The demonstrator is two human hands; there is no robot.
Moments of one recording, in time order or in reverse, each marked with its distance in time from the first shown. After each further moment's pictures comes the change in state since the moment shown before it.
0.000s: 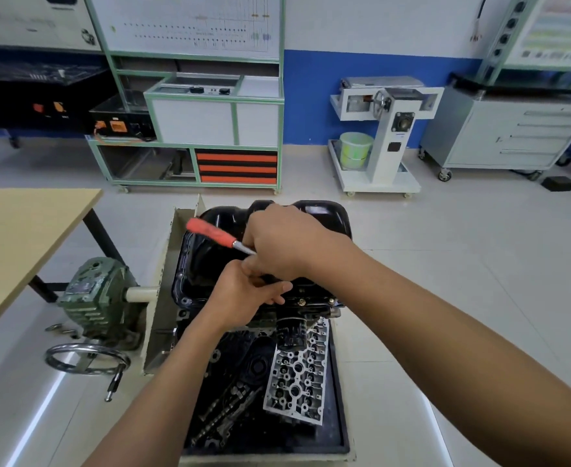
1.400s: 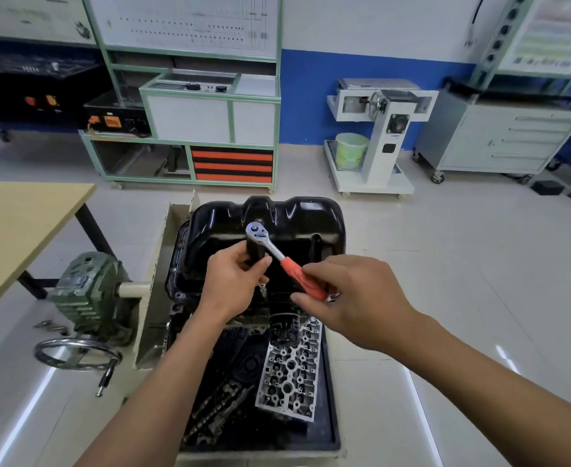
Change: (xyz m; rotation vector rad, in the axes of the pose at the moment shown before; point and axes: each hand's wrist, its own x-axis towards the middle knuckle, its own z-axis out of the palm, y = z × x) left_hand 0.009 -0.015 0.004 0.077 0.282 0.091; right_hand -0.106 0.057 0.060 0.083 0.513 -0.081
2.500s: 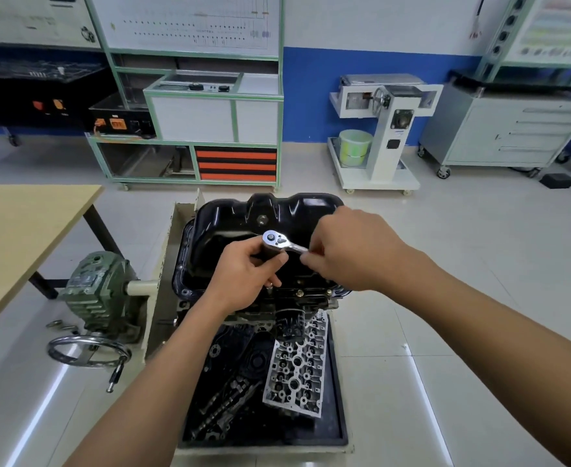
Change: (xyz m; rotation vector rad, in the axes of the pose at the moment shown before) left_hand 0.000 0.016 -0.005 -0.014 -0.204 0.036; right_hand 0.062 -0.004 -0.025 -0.196 -0.401 0.174
